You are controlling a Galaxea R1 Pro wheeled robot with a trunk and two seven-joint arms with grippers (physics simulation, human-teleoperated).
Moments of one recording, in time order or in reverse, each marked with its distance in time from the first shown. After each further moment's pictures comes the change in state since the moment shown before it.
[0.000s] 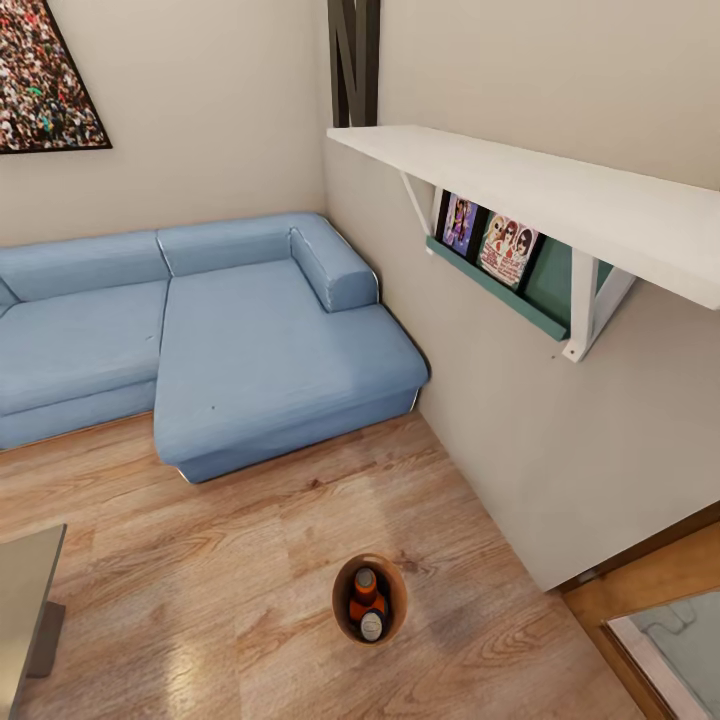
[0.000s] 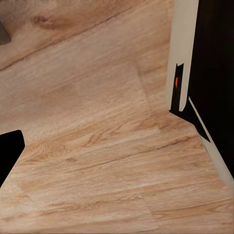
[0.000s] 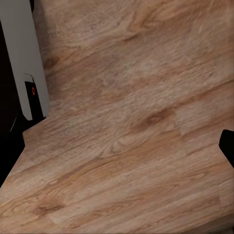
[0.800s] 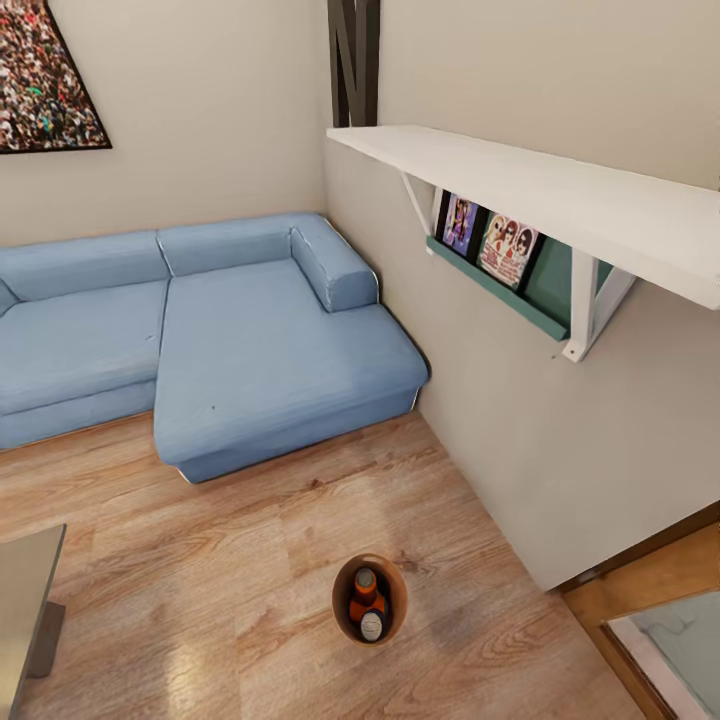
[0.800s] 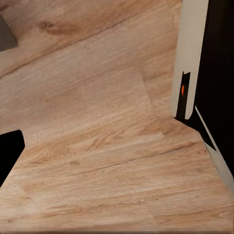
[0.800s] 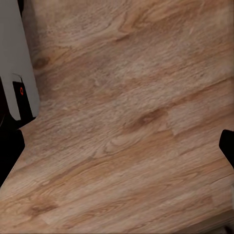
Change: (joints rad) left arm -0.022 0.006 0.002 0.008 0.006 0.010 0.001; right arm 0.000 -0.023 0.007 0.002 -0.004 -0.002 0.003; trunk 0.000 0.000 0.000
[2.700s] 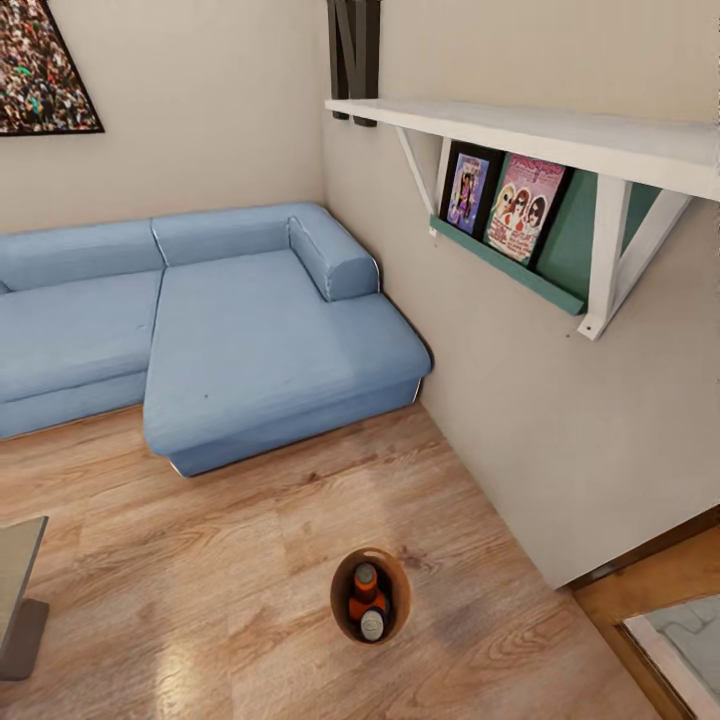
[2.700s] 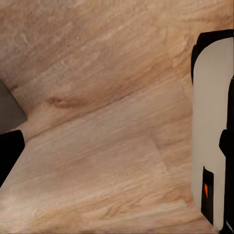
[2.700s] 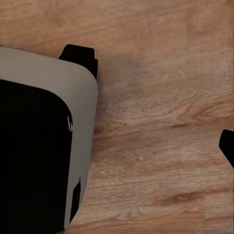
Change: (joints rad) left arm -0.143 0.003 0.007 -0.004 -0.125 -0.009 0.063; right arm -0.265 0.109 0.152 -0.111 0.094 0.280 0.089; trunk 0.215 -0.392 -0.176
